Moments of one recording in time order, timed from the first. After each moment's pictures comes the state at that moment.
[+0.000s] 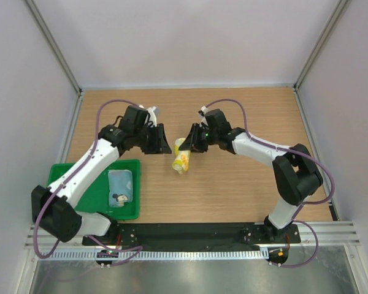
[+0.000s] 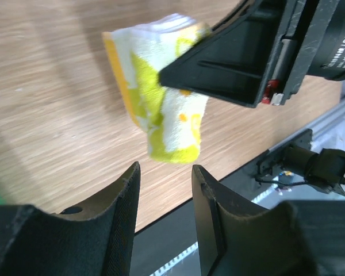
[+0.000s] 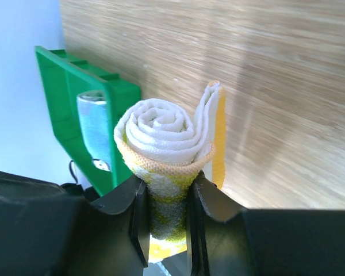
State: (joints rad) left arm -0.49 1.38 1.18 -0.68 0.35 -0.52; right arm 0.58 1.72 1.10 -0.10 -0.45 0.82
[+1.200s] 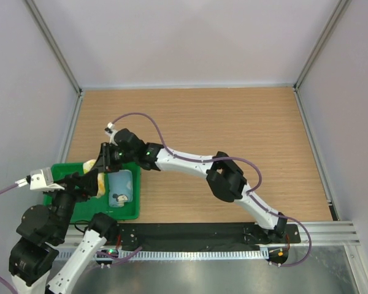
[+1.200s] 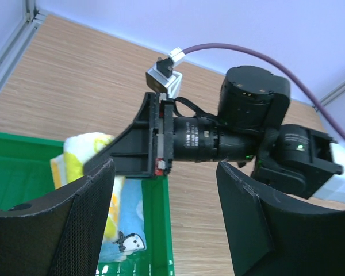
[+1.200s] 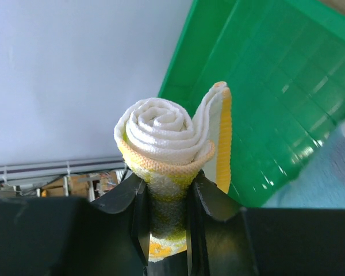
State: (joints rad) left arm -0.48 0.13 0.98 -0.90 -0.42 -0.42; right arm 1.13 2.35 2.06 -0.07 -0.39 1.02
